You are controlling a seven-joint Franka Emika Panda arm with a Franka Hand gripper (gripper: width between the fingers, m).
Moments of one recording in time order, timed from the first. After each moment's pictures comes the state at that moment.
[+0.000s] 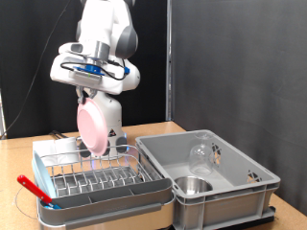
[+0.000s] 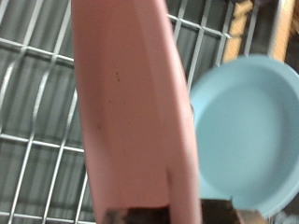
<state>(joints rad) -0.34 -0.67 -0.06 -2.77 -0.27 2.50 0.40</state>
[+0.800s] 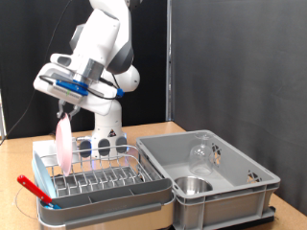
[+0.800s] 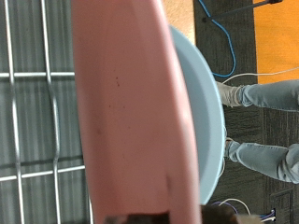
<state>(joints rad) -0.60 -0.39 0.16 -2.59 -0.51 2.49 0.75</state>
